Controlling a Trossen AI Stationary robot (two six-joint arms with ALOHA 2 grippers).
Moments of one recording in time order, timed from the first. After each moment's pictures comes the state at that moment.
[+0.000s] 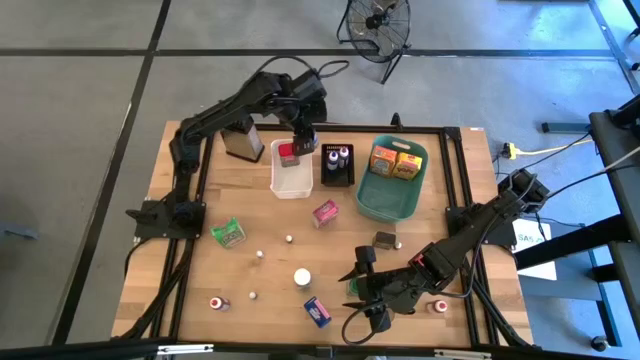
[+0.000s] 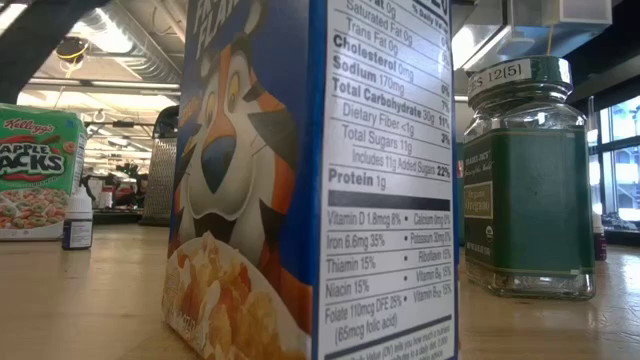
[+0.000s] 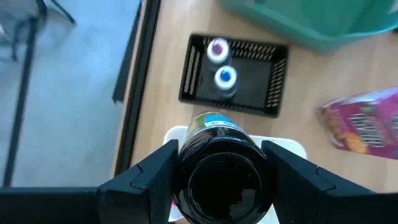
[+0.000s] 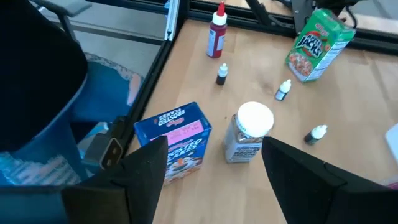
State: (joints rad) left arm 0.46 1.99 2.26 -1.41 -0.03 0.28; right arm 0.69 1.64 1.28 -0.29 0.42 0.25
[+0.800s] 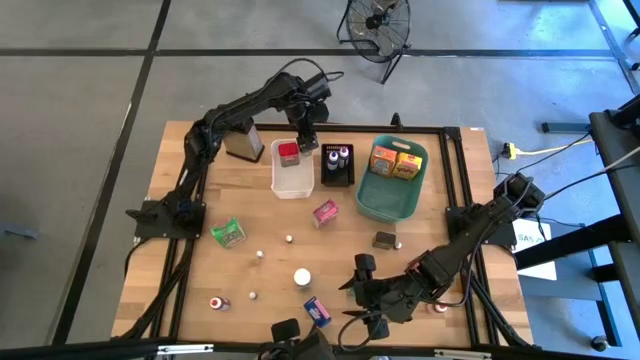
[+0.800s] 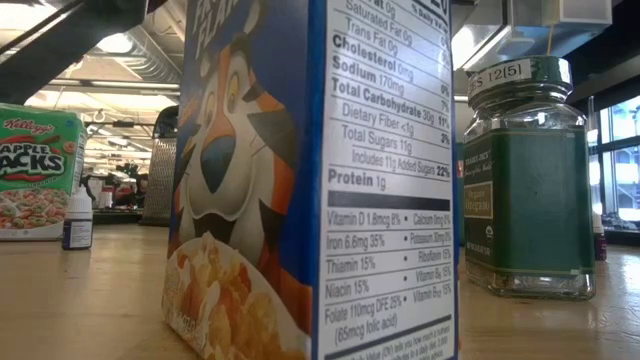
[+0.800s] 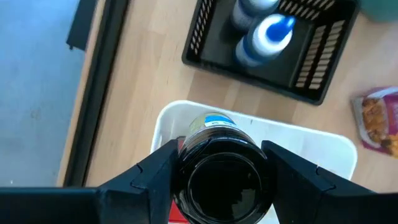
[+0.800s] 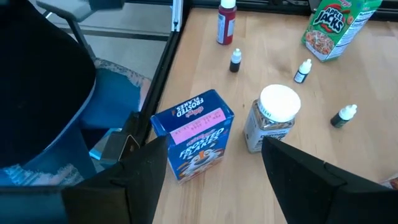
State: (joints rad) left arm 0.59 2.14 2.16 -1.37 0.08 0.25; right arm 0.71 1.69 1.28 -0.27 0.41 0.37
